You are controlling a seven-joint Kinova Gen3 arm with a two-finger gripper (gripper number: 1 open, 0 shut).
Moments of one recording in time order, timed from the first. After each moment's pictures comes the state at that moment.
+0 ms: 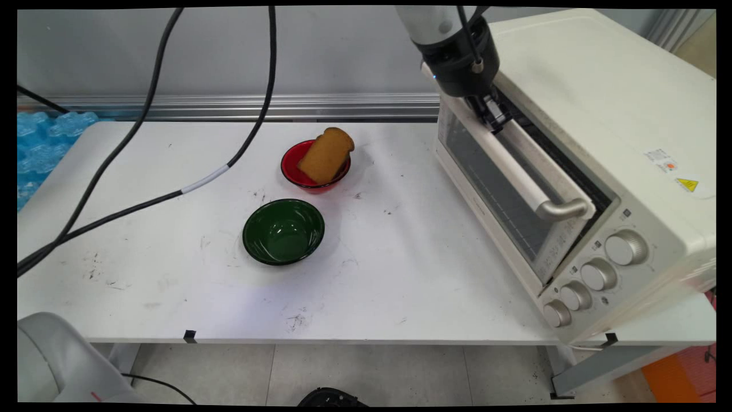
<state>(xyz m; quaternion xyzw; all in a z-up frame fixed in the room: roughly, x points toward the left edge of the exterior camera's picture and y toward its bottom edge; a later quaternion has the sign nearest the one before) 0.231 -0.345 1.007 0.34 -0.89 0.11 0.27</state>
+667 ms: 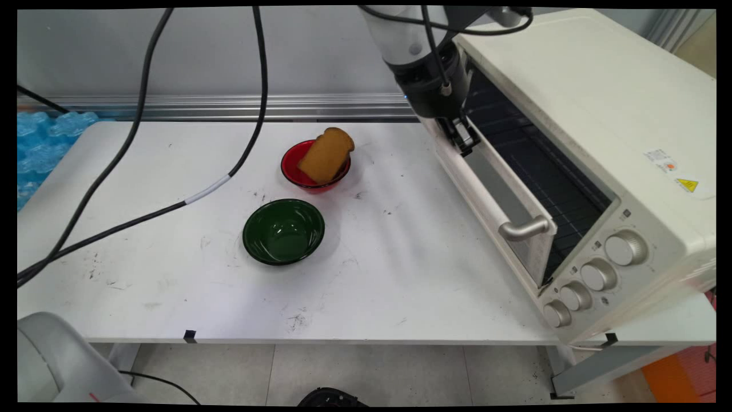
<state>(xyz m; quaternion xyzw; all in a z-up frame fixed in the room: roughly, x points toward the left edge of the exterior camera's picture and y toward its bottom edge) 0.249 -0.327 0.992 0.34 -0.90 0.09 0.24</state>
